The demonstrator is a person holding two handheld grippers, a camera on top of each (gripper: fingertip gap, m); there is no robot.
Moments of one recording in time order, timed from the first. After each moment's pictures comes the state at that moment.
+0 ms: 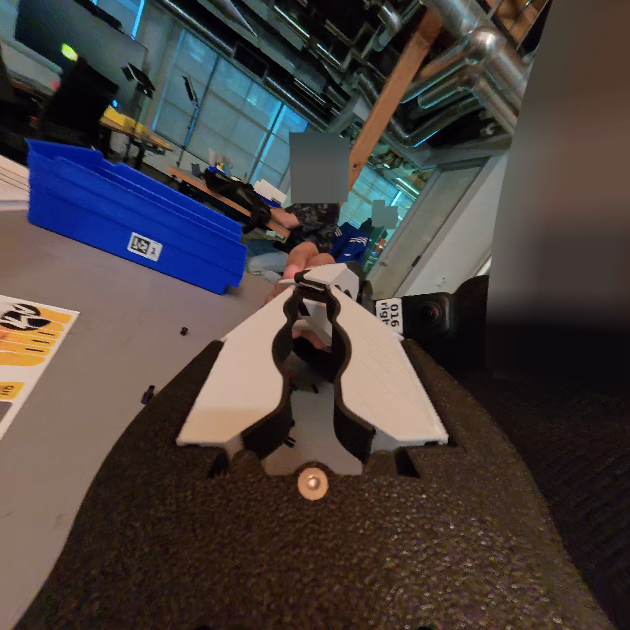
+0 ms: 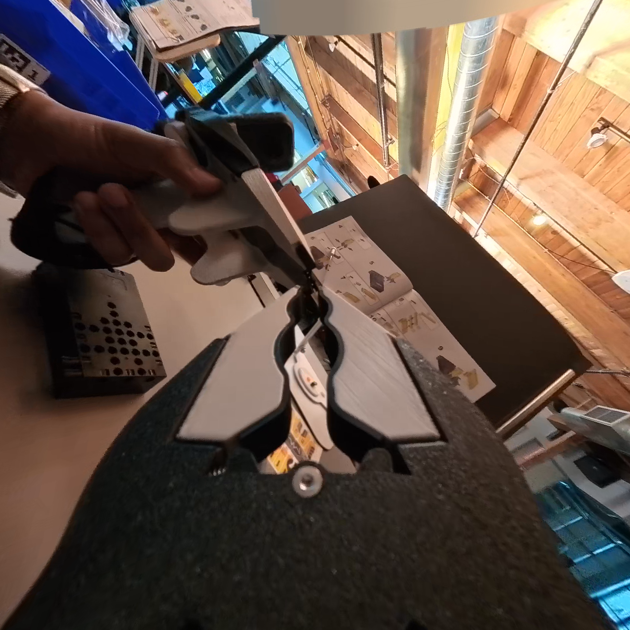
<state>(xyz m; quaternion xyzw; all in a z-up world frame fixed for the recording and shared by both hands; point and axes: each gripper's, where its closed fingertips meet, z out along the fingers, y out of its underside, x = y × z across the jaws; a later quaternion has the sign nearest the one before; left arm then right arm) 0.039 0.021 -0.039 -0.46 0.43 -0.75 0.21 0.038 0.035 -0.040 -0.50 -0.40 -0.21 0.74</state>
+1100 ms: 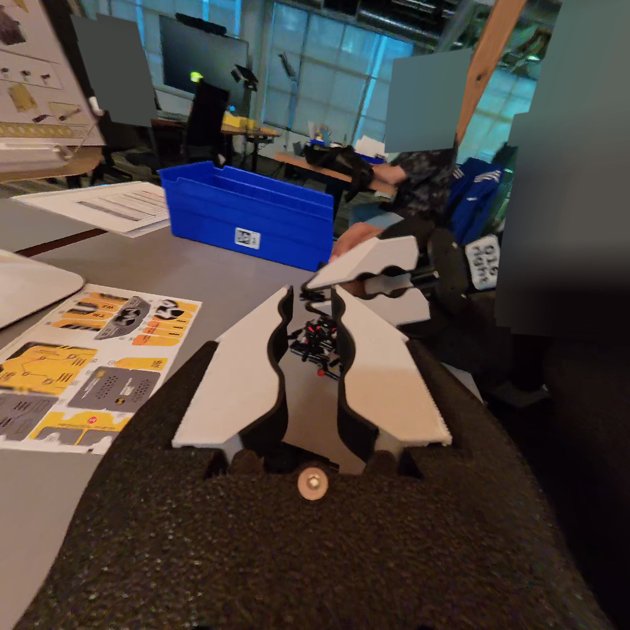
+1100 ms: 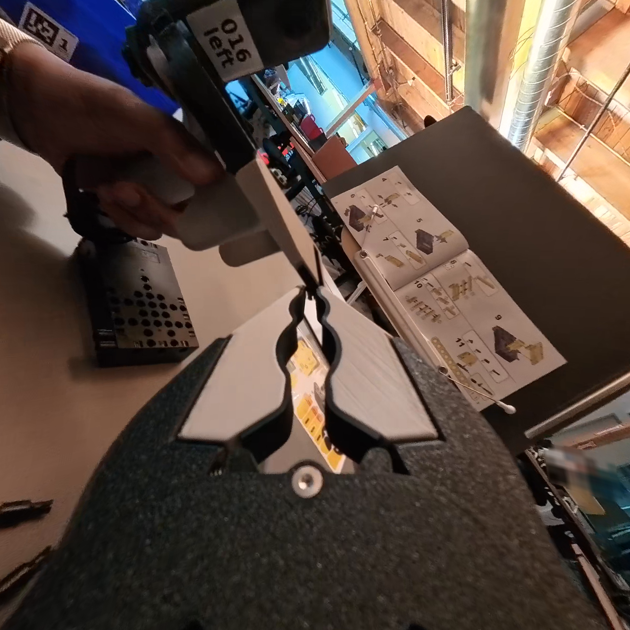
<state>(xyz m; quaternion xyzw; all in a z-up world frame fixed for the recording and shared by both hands) 0.052 0.036 -0.062 -0.51 0.50 -0.60 0.36 0.044 0.048 -0.064 -0.58 -0.41 -0.16 0.69</state>
